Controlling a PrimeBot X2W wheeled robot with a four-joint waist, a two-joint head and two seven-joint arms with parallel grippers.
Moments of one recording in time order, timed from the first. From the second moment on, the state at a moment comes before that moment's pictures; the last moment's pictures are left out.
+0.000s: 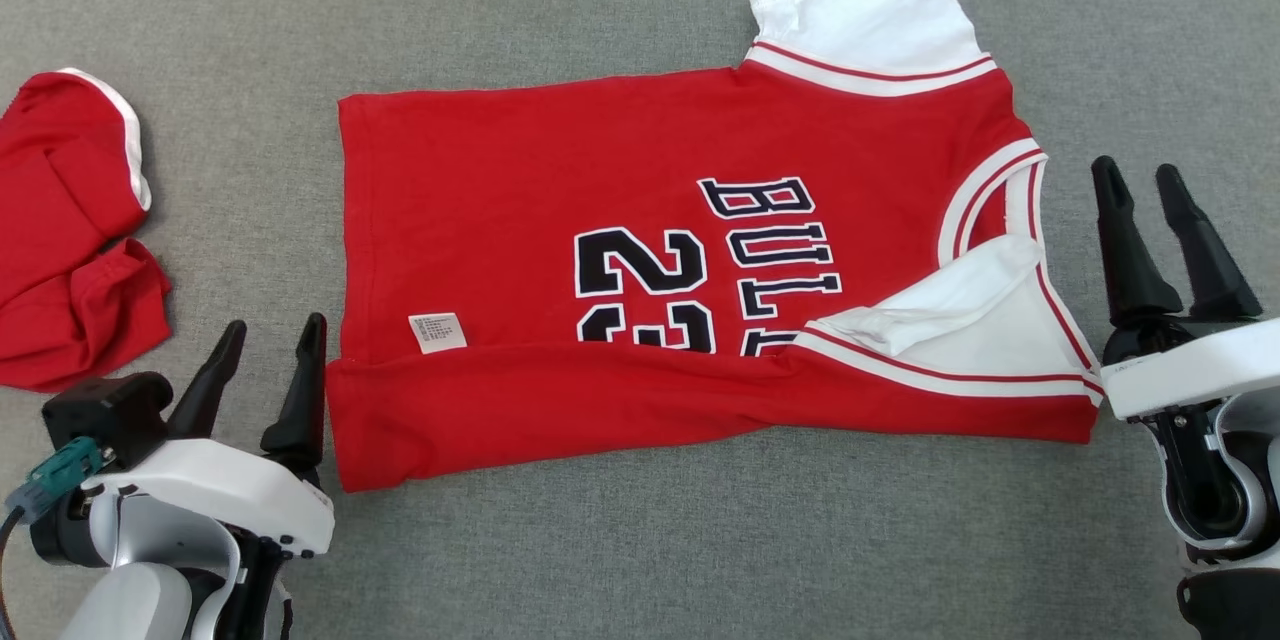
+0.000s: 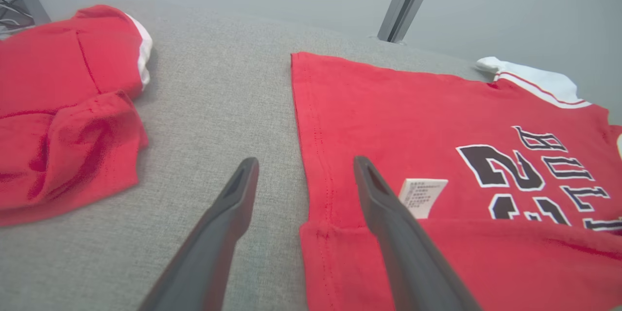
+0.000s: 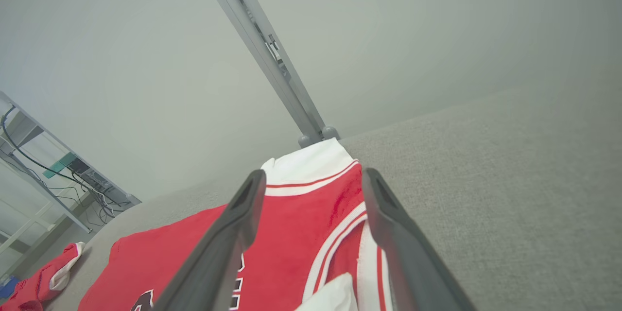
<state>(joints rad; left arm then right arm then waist) -0.13 0.38 -0.24 0.01 -0.68 0.17 0.05 -0.33 -0.17 0.01 0.14 0.67 0.13 0.00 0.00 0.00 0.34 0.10</state>
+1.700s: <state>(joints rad) -0.08 0.30 -0.29 0.17 -0.41 0.19 -0.23 0.01 -0.08 -0.04 0.02 0.26 0.13 -0.09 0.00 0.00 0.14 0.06</state>
